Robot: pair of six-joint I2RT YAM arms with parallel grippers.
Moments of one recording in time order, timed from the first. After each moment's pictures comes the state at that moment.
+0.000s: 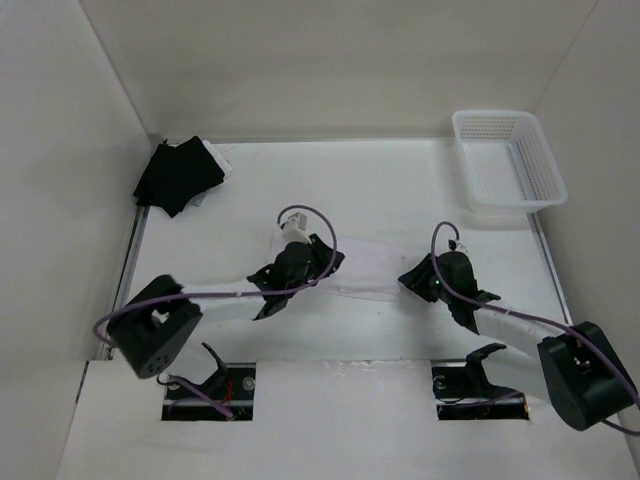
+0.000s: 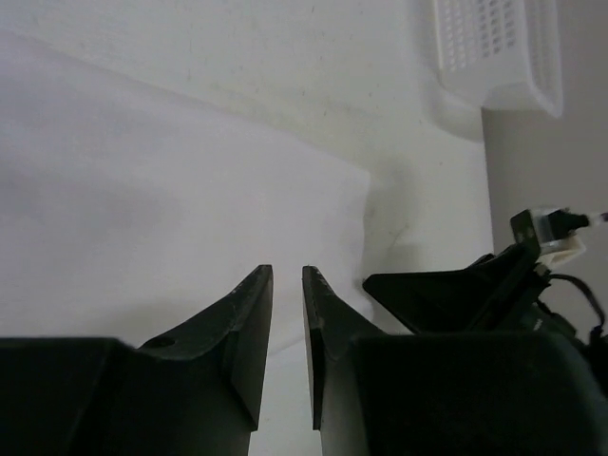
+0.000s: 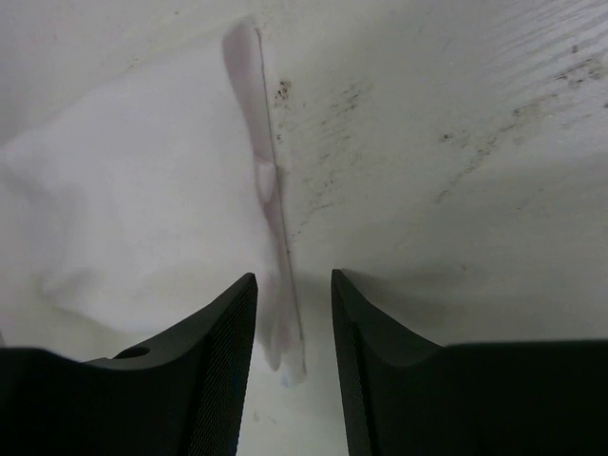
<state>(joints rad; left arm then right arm) -0.82 1.40 0.53 0.51 -0.22 -1.00 0.38 1.11 0.25 0.20 -0.02 0.92</state>
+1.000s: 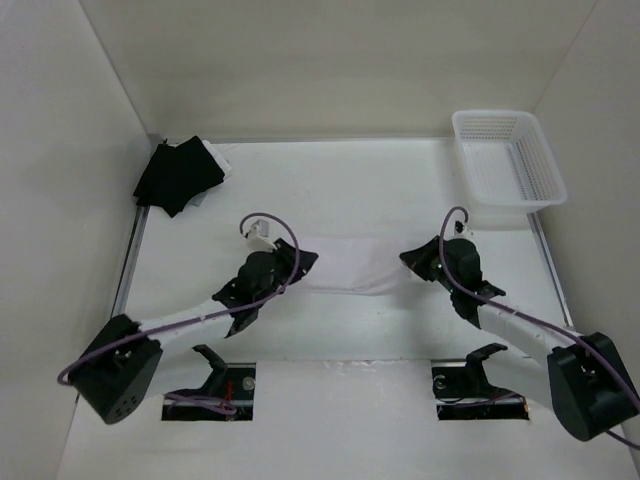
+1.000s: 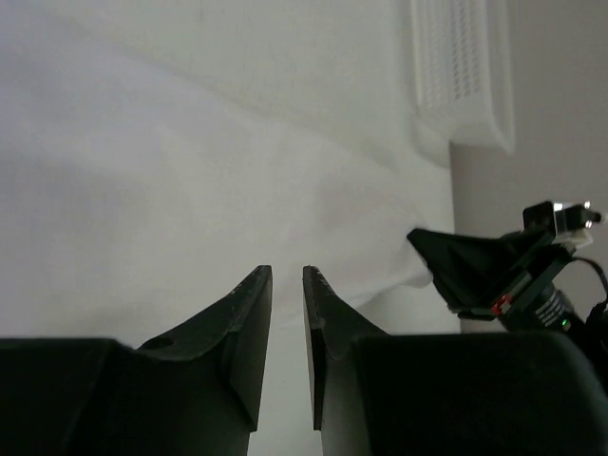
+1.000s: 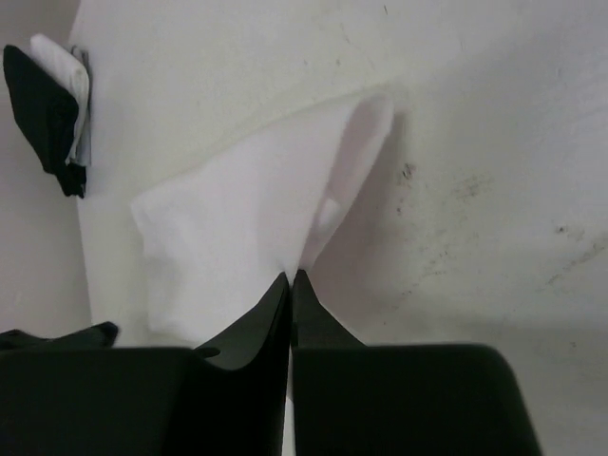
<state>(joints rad) -0.75 1.22 0.33 0.55 -0.16 -1.06 0.35 1.10 0.29 0.35 -0.06 0.97</state>
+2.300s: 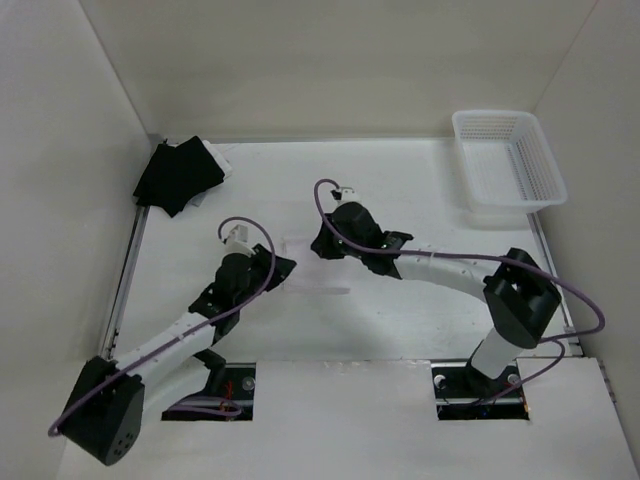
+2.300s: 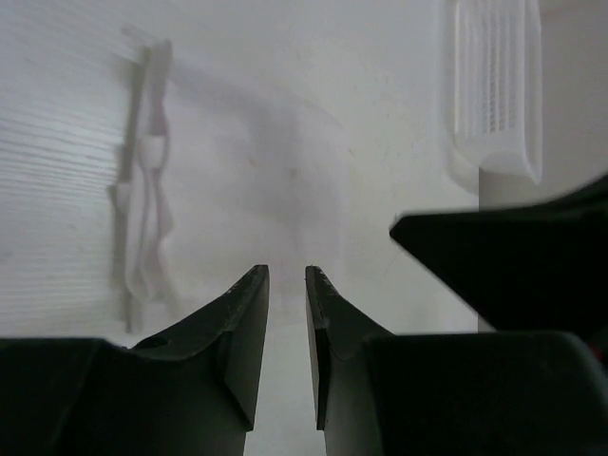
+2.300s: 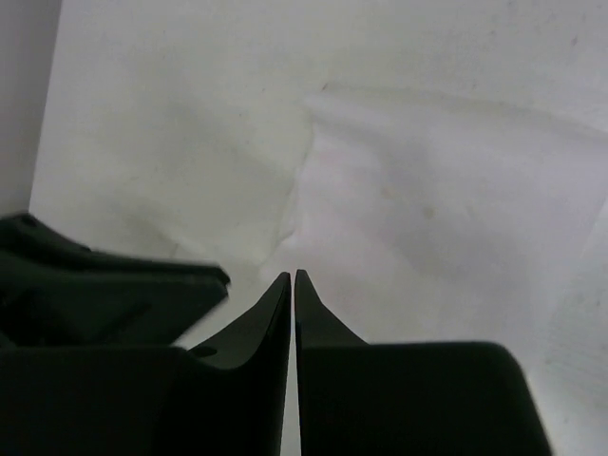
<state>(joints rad) -0.44 0.86 0.25 0.25 0.01 -1.00 0.91 1.65 1.11 -0.04 0.13 0.71</state>
